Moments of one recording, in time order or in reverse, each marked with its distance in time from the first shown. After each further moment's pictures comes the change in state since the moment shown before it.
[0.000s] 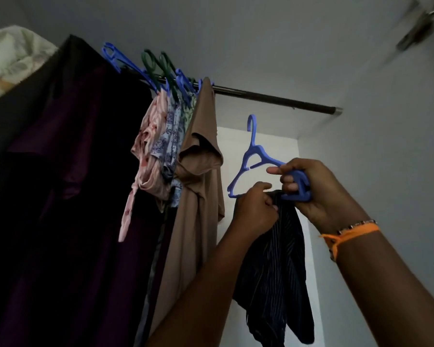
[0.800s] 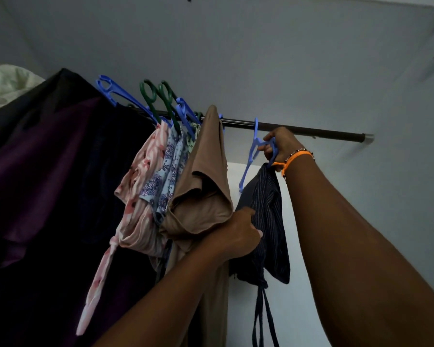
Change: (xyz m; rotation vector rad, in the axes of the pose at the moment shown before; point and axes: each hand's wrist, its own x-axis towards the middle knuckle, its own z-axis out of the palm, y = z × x) left_hand 0.089 -0.046 -0.051 0.277 -0.079 -0.083; right_hand 0.244 -0.056 0.048 -0.138 0.059 -0.147
